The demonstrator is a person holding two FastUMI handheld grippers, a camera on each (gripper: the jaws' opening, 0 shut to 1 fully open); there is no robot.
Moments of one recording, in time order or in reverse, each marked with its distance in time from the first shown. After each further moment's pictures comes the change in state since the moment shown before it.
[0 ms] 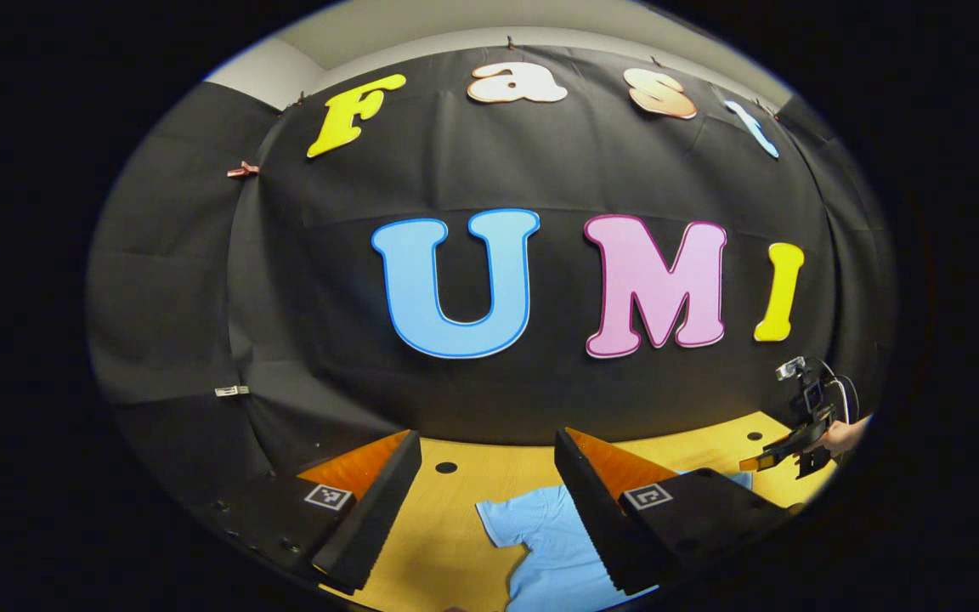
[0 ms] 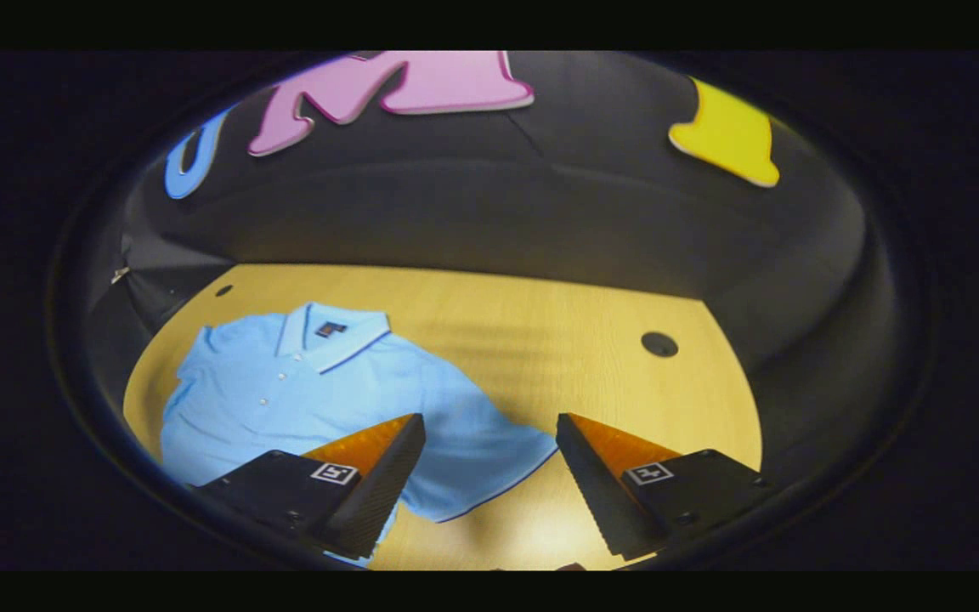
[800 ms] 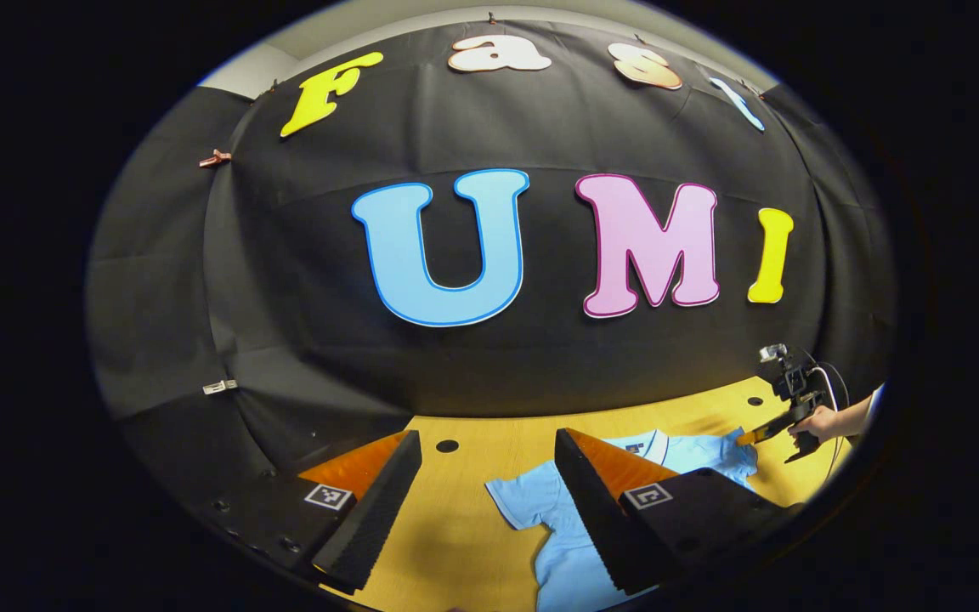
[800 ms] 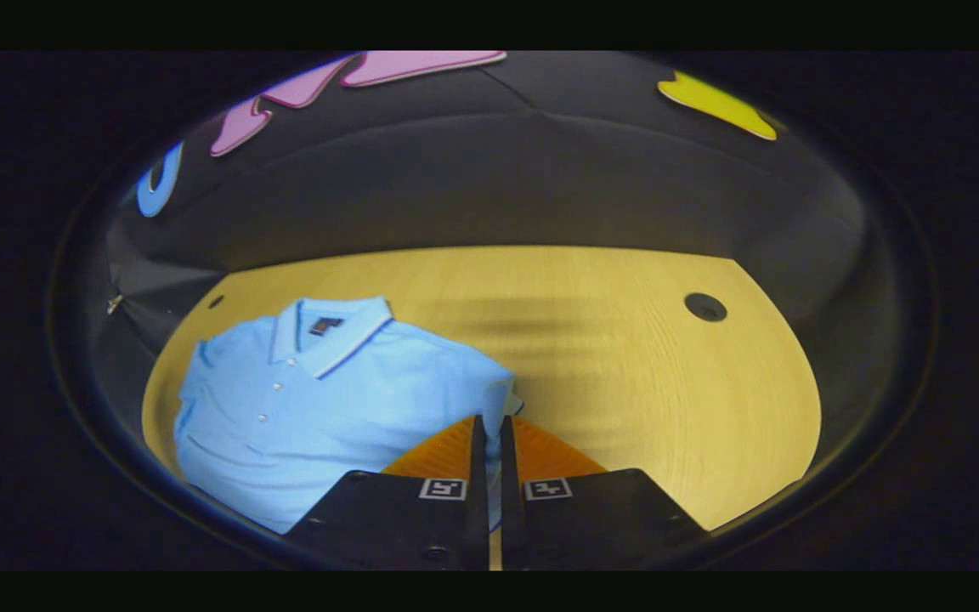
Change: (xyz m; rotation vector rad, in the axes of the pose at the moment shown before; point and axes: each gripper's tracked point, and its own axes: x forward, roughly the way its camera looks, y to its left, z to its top) left arm 0.020 0.018 -0.029 0.031 0.084 -0.065; right arm 0.006 0.068 0.023 0.086 -0.048 0.140
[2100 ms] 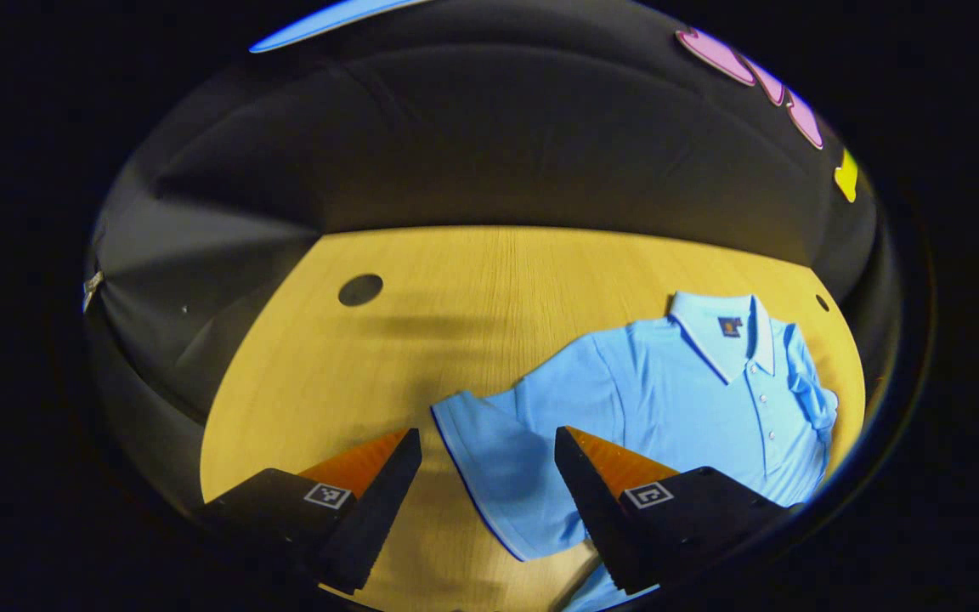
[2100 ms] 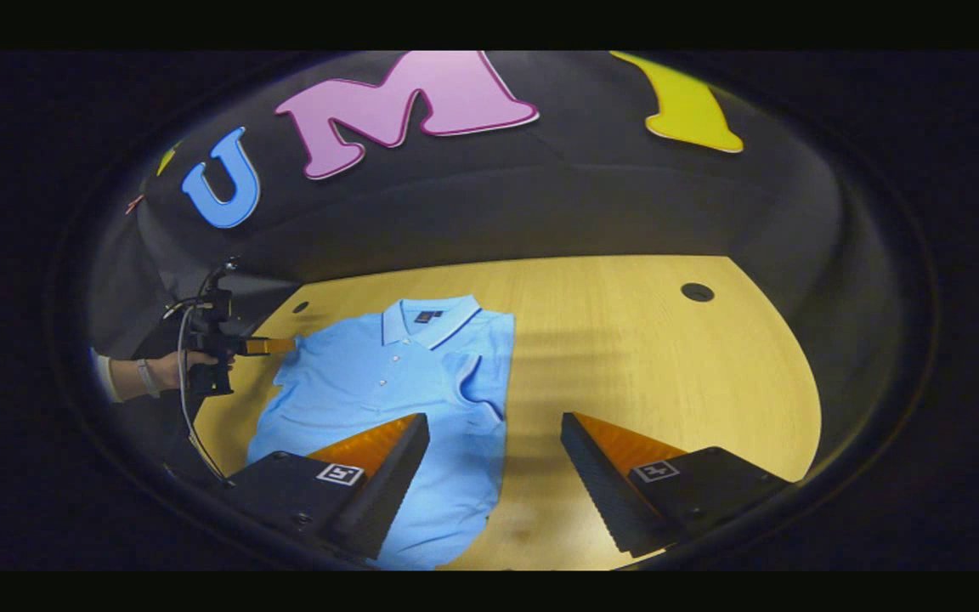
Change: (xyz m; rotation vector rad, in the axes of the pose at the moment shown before) left arm 0.265 -0.031 -0.280 -0.041 0.696 -0.108; right arm -0.130 0.012 -0.052 0.054 -0.009 0.021
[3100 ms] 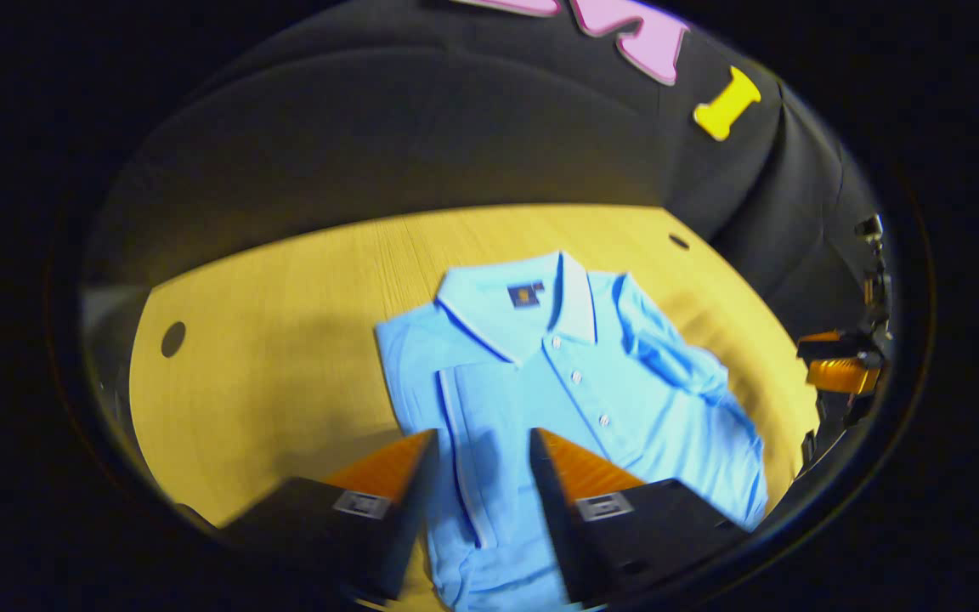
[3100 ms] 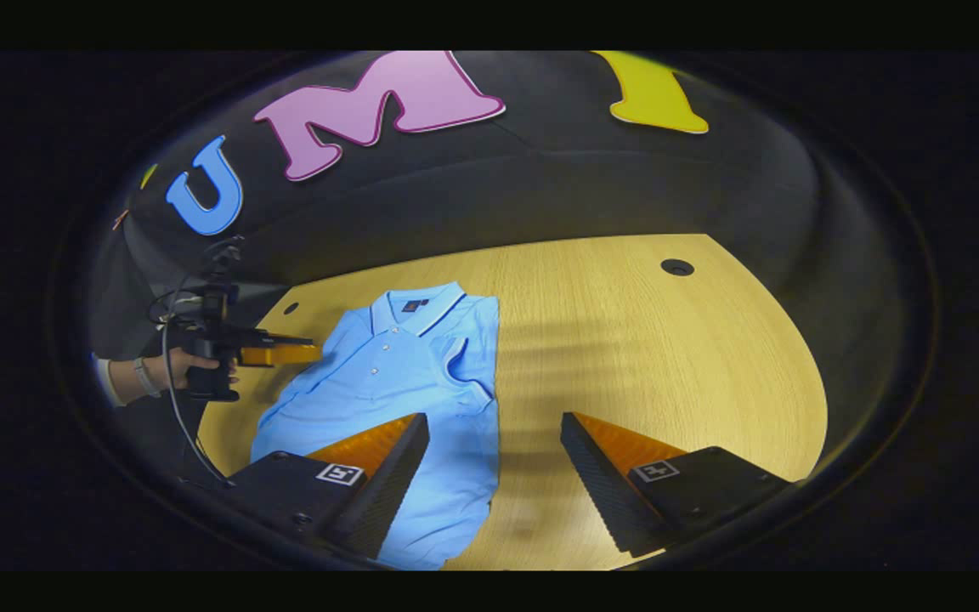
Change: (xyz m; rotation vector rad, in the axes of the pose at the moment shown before) left arm -0.034 -0.163 -0.024 0.286 0.108 -0.398; right arm -0.005 0.009 -0.019 0.046 0.025 0.003
